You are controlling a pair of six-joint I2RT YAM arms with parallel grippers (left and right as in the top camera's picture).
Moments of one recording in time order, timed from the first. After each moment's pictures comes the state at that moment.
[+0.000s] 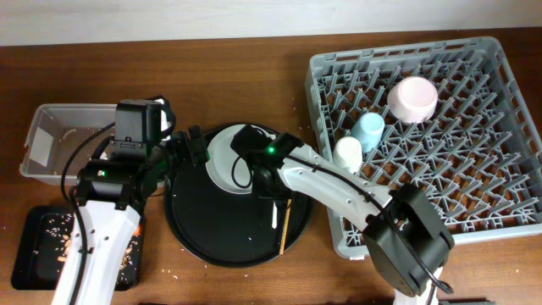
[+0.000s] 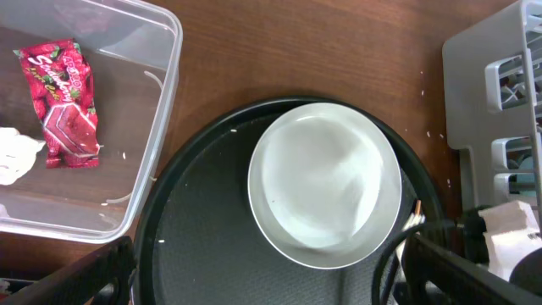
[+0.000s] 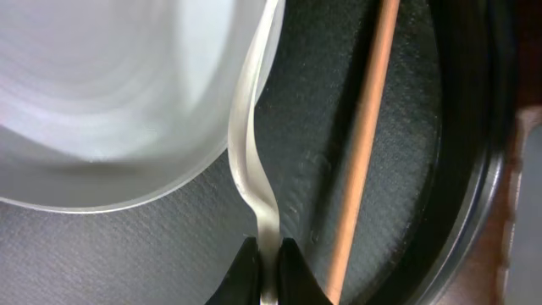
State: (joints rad) left arm -0.14 1.27 1.21 -0.86 0.02 -0.36; right arm 0.77 1.97 1.49 -1.02 0.04 0.88
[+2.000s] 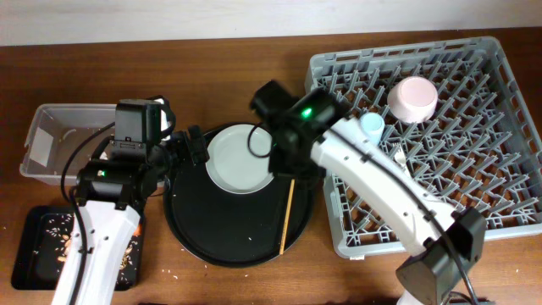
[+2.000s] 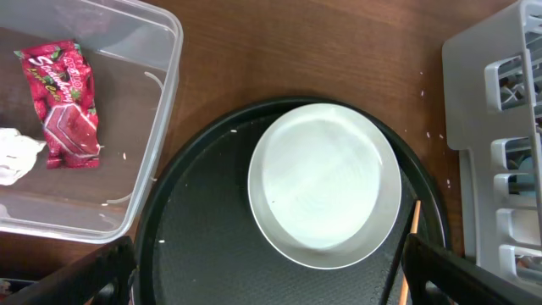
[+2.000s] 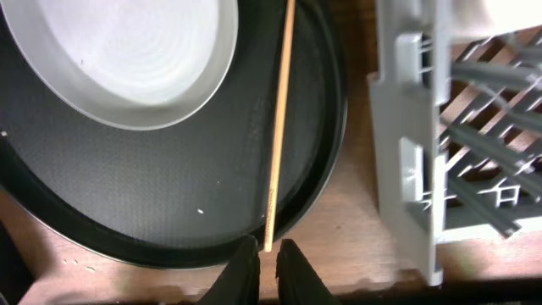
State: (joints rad) left arm -0.14 1.27 1.21 -0.86 0.02 -0.36; right arm 0.69 1.86 1.85 -1.47 0.01 0.84
